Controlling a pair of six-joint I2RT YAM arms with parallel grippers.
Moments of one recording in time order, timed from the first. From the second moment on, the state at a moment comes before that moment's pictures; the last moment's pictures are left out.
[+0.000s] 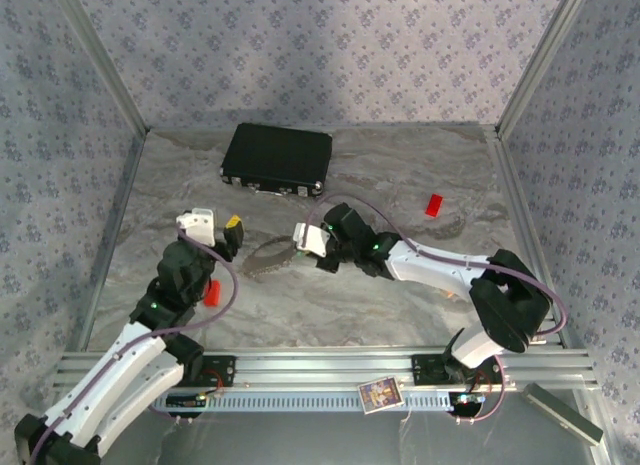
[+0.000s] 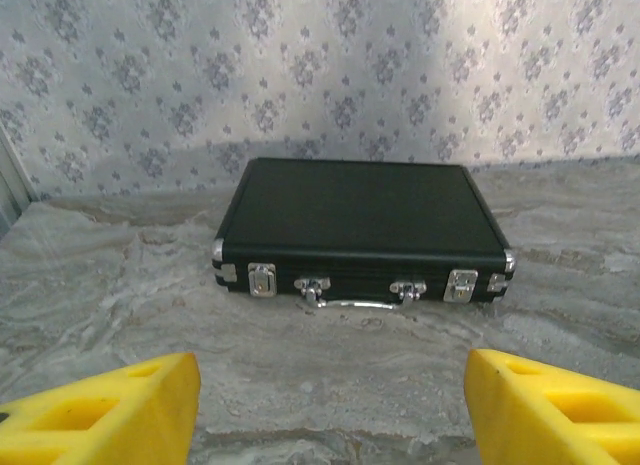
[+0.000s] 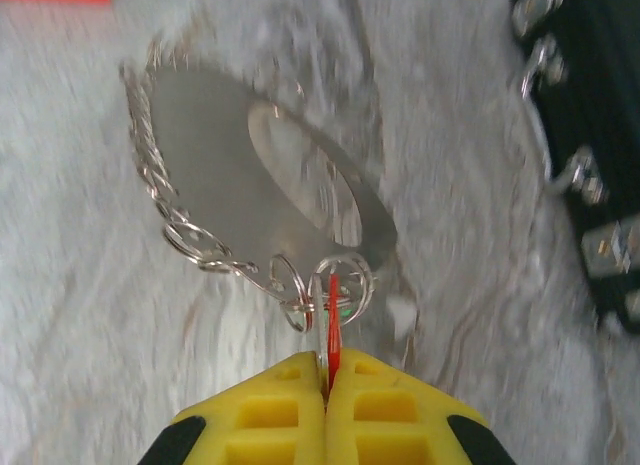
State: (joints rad) left arm -0.53 0.58 0.44 -0.03 -0.35 -0.12; right arm 0.85 1.53 0.91 -0.12 -0.12 -0.55
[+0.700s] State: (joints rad) left arm -0.51 0.77 0.43 0.02 -0.53 -0.18; right arm 0.89 1.58 0.87 -0.44 0.20 -0.72
